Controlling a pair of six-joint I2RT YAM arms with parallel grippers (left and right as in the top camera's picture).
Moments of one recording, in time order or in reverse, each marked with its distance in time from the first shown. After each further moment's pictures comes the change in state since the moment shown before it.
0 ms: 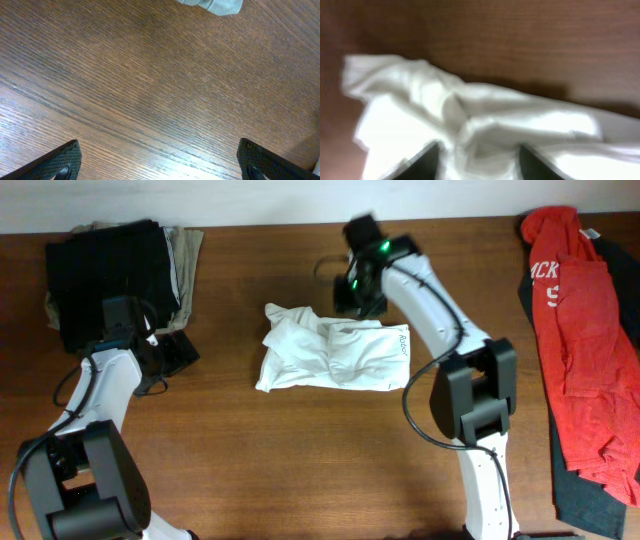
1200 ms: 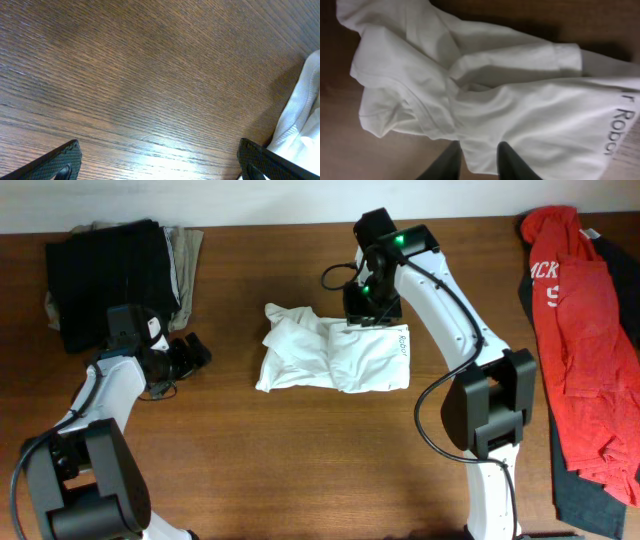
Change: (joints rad) left arm 0.000 0.000 -0.070 0.085 0.200 0.009; right arm 0.010 -0.101 -0.093 -0.137 -0.032 -0.095
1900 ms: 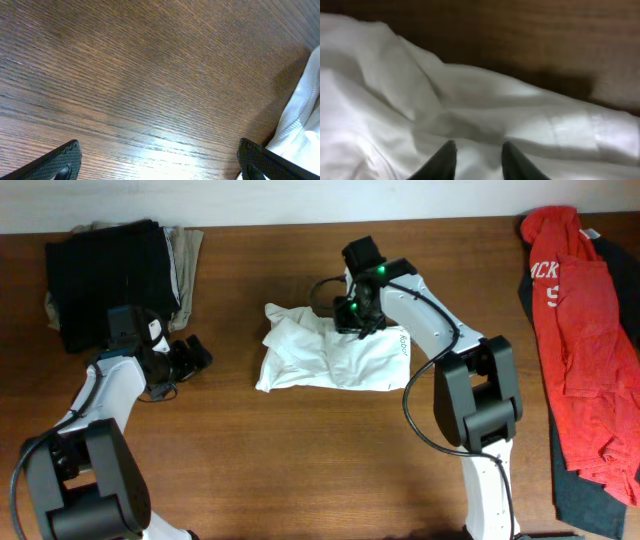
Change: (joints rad) left arm 0.000 0.000 -0.001 -0.025 0.004 0.003; right arm 0.008 0.042 -0.229 0.364 0.022 0.020
